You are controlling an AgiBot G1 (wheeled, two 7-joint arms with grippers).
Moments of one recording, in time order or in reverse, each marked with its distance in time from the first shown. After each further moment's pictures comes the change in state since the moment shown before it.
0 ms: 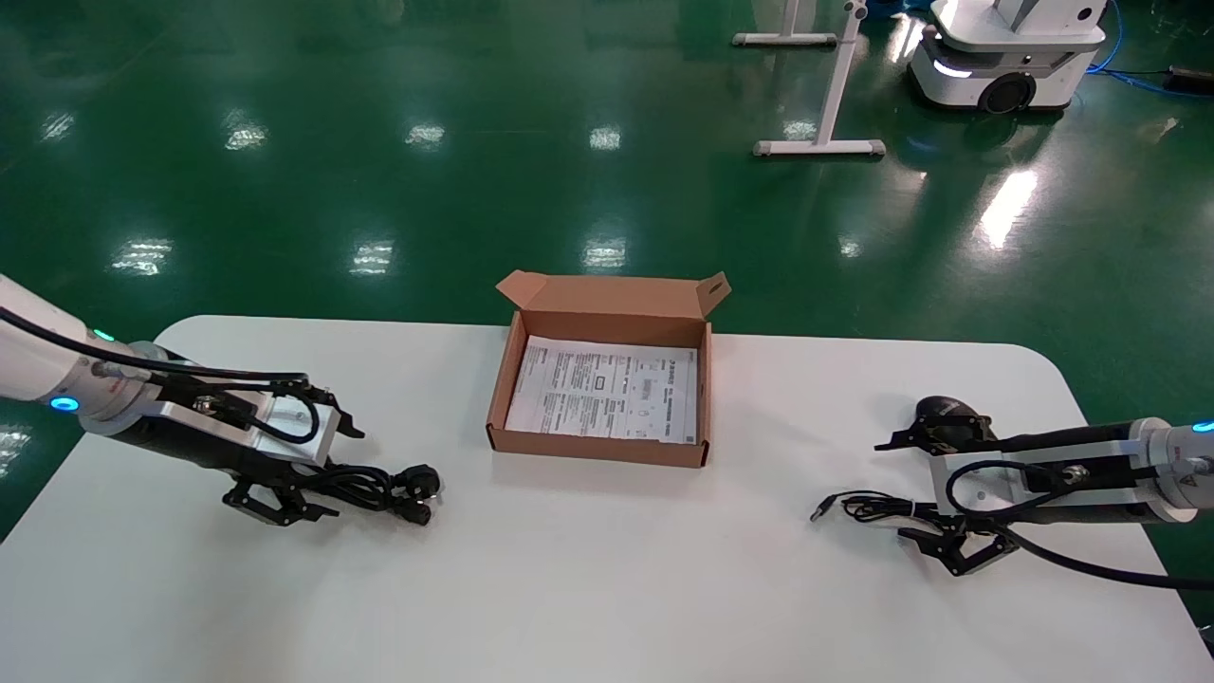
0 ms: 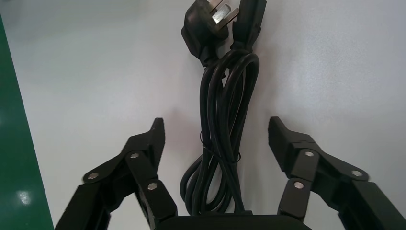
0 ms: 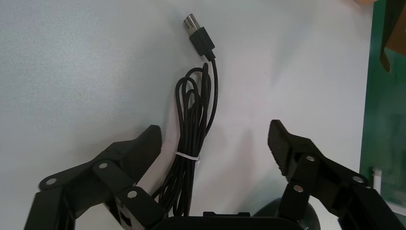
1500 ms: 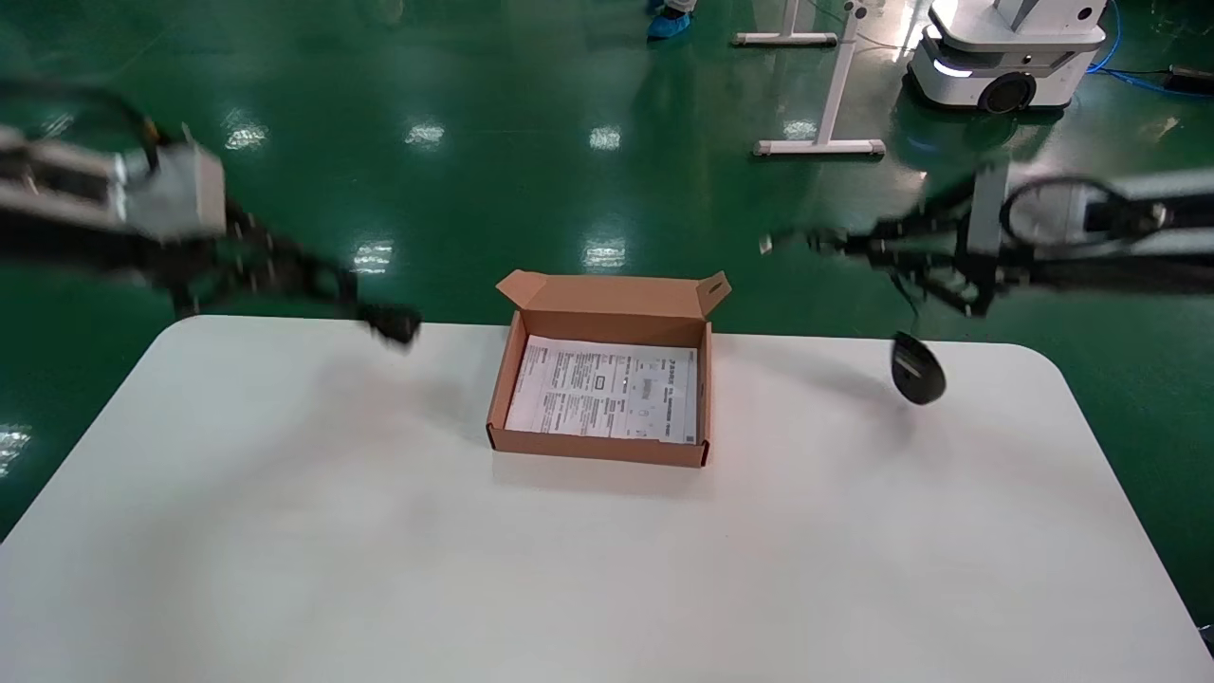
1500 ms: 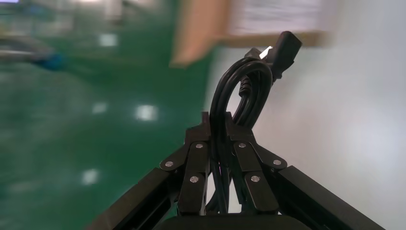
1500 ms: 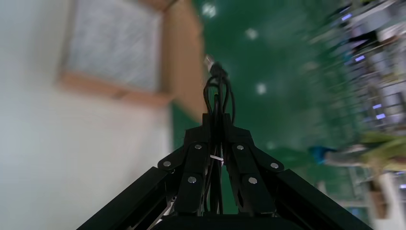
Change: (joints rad) left arm -0.211 -0.147 -0.120 -0.168 -0.137 -0.005 -0.169; right arm 0.249 -0.020 0.106 0.045 0.154 -0.084 0.130
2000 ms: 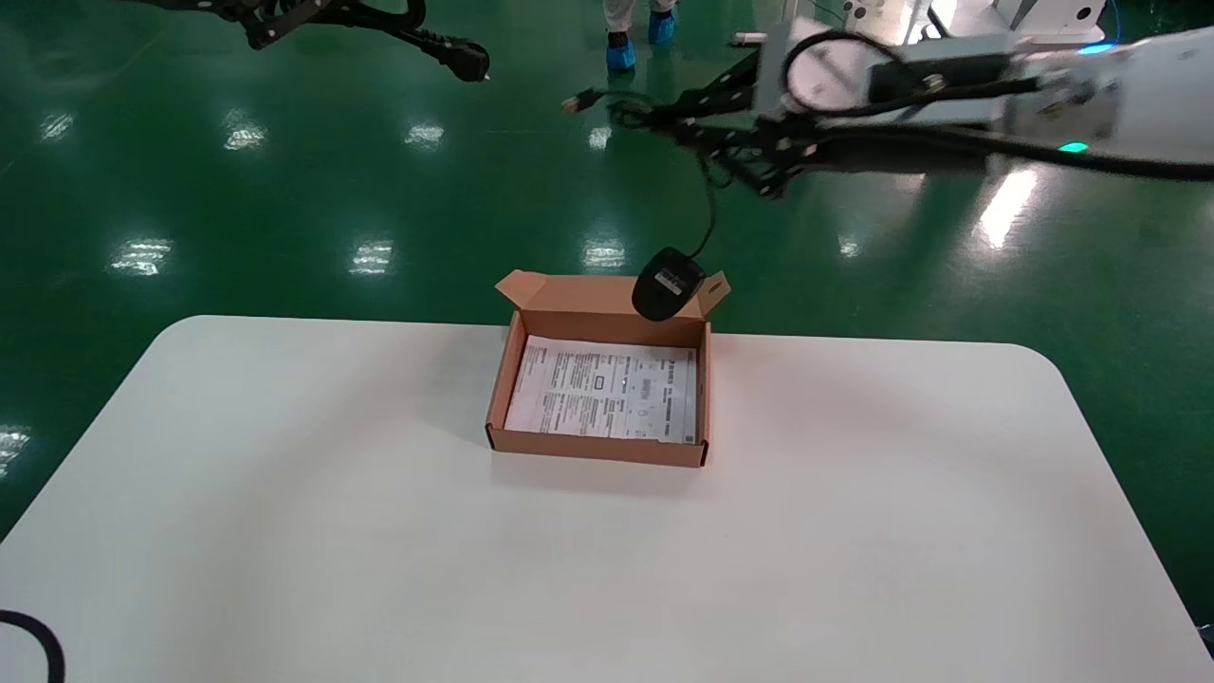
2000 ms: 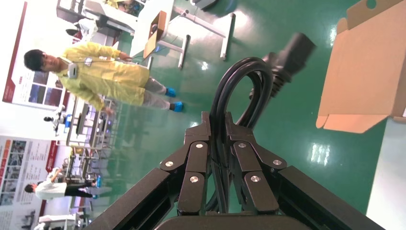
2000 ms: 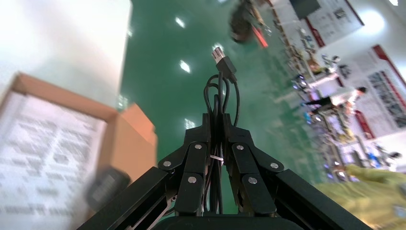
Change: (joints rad) left arm -0.095 0.081 -0.056 -0.096 -0.035 -0.221 -0.103; right arm 0.037 -0.233 0.041 -0.035 0.069 0.097 -0.020
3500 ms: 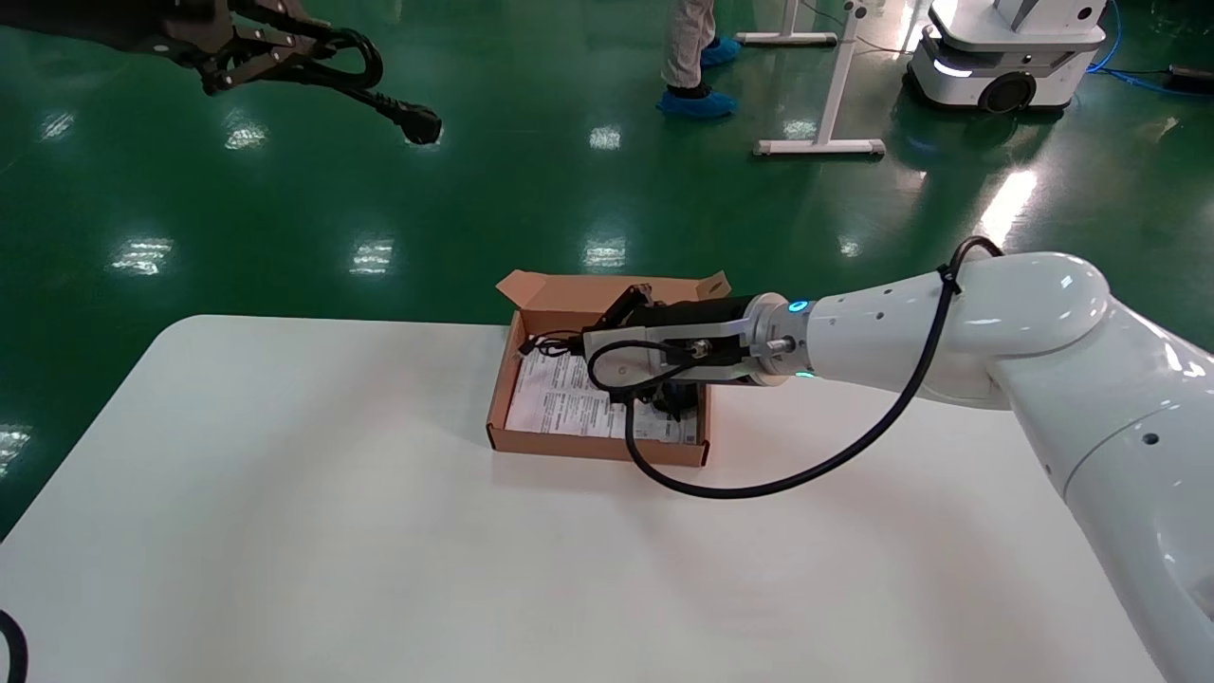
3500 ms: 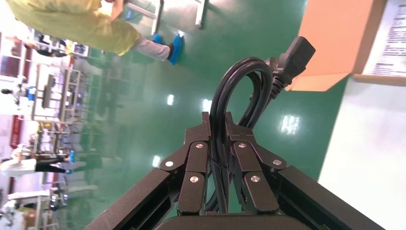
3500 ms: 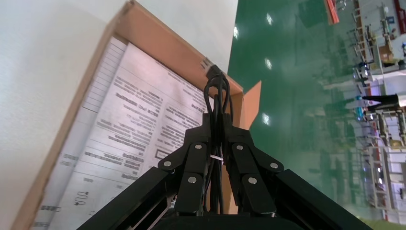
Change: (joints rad) left arm -0.038 -0.002 0.059 -0.030 0.080 0.078 -0.122; right arm -0.287 -0.186 -0.304 0.177 0.037 0.386 -0.026
